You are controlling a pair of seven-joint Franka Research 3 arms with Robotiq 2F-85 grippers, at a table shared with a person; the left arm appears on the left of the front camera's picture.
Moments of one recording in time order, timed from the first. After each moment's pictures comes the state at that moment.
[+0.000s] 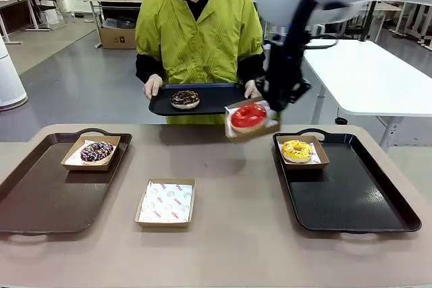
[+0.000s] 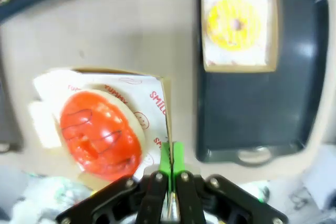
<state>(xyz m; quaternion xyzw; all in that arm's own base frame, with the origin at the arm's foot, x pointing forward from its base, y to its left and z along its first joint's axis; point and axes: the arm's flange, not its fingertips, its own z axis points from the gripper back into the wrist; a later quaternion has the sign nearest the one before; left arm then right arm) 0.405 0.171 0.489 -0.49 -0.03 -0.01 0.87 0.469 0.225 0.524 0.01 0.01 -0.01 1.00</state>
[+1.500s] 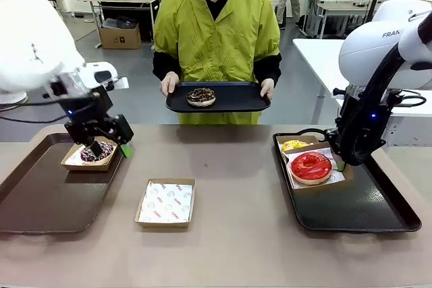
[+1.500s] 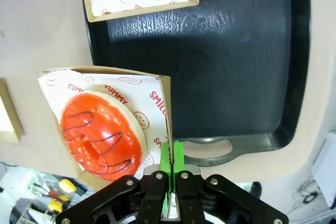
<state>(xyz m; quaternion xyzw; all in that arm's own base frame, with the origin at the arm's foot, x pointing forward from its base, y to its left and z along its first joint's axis) 0.407 -0.164 0.441 -0.11 -0.04 -0.13 0.98 0.408 0.078 0.434 0.03 0.04 -0.04 1.00</state>
